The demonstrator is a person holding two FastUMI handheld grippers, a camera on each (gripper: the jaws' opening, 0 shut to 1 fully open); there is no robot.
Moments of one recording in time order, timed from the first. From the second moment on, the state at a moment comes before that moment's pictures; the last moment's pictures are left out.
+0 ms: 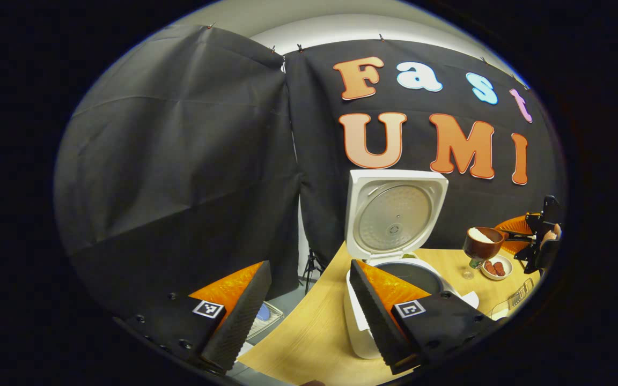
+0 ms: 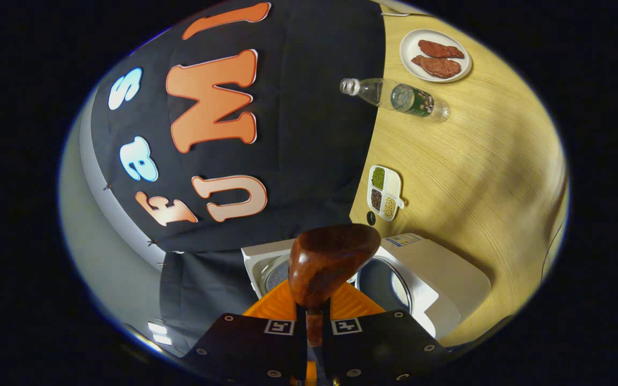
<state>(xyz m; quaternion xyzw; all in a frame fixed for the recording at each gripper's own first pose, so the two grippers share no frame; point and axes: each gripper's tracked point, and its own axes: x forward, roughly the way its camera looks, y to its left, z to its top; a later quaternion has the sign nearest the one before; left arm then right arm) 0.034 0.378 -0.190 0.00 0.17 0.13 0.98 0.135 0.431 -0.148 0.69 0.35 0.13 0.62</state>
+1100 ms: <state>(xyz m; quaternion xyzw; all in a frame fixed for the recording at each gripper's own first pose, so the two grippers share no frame) 0.030 0.443 -0.232 -0.05 0.23 0.14 0.96 0.175 0.507 -0.146 0.25 0.31 0.16 0.90</state>
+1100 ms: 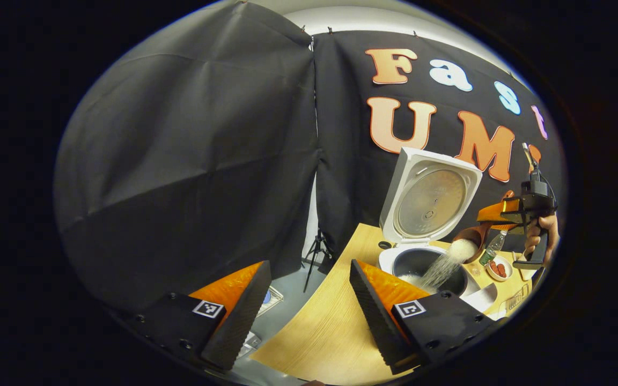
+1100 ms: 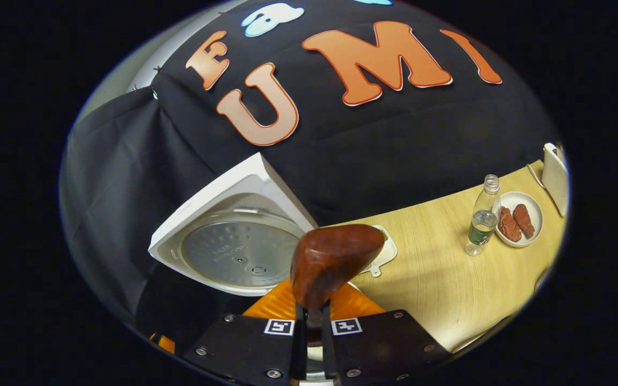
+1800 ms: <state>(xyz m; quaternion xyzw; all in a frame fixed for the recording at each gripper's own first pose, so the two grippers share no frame) 0.021 0.444 -0.240 -0.07 0.23 0.15 0.96 0.165 0.541 -0.080 0.04 0.17 0.23 0.96</state>
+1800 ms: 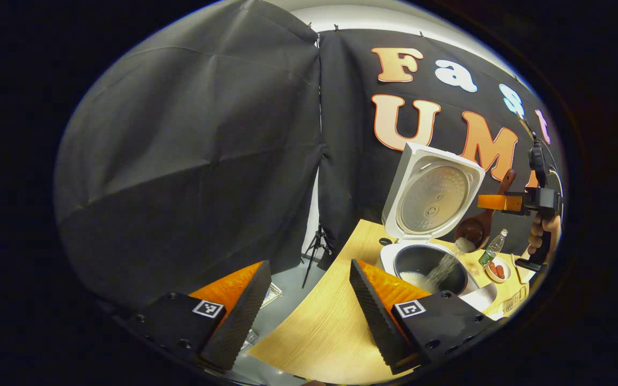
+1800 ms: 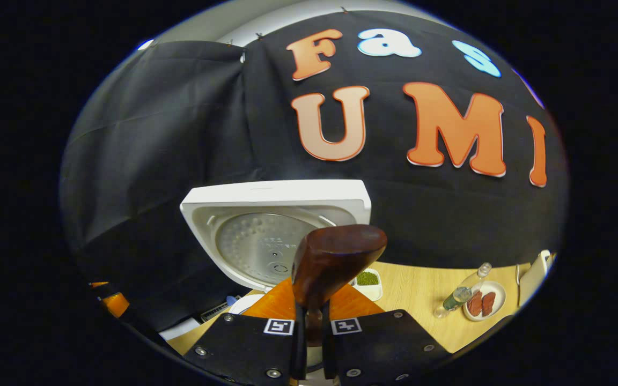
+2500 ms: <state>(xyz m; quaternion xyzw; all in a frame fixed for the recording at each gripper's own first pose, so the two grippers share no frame) 0.004 0.380 -0.222 -0.07 0.21 0.15 0.96 0.128 0.505 -0.033 0.04 0.11 0.27 0.96</state>
